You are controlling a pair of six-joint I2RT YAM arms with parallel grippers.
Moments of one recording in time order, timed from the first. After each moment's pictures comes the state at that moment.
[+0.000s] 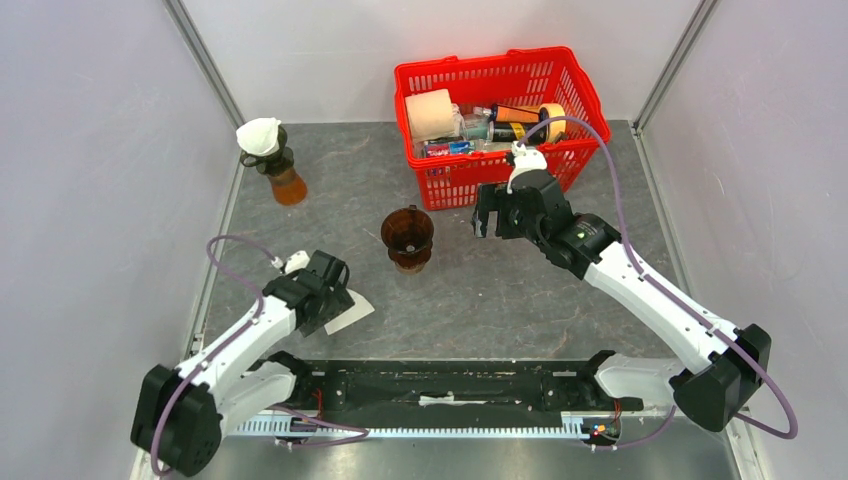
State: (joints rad) left arm -0.43 0.93 0.51 -0.80 -0.32 -0.99; right arm 0.66 1.21 1.15 -0.53 0.23 0.41
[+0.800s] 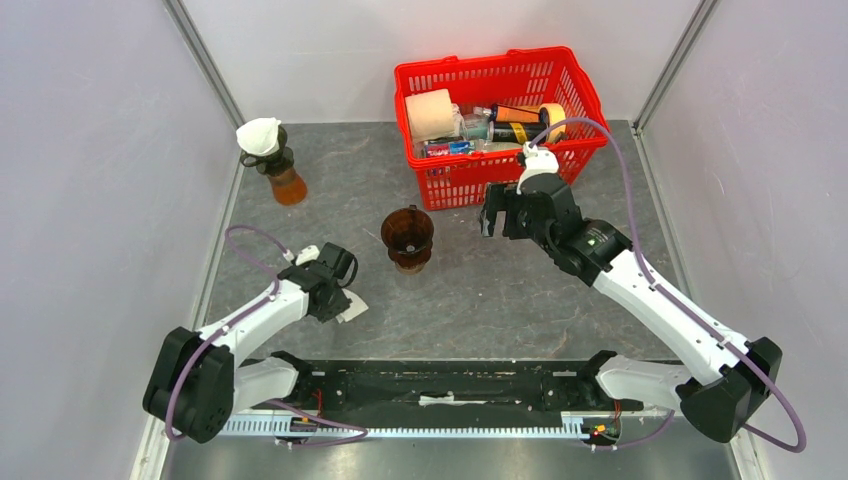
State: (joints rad) left arm -0.43 1.15 0.54 -0.68 -0.31 -0.96; right arm 0.65 1.15 1.13 -0.52 0.27 0.41
